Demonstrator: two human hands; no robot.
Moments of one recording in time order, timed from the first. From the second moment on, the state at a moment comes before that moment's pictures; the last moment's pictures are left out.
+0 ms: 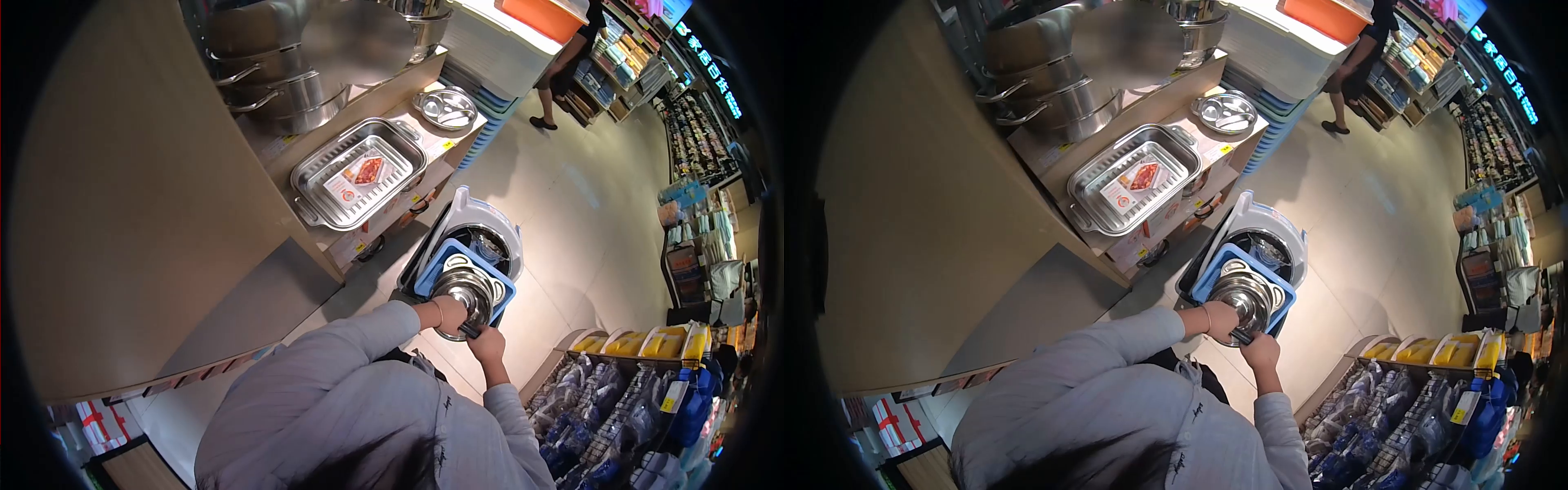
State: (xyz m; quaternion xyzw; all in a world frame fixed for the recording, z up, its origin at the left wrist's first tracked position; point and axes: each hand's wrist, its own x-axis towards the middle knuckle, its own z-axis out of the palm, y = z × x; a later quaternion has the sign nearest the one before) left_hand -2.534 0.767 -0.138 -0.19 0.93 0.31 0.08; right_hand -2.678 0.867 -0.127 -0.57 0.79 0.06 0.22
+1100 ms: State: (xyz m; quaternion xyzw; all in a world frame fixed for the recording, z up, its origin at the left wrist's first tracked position) left_hand -2.705 0.499 -0.144 -0.22 0.94 0.21 0.14; right_hand -2.834 0.614 -0.158 -0.57 0.79 -0.07 0.20
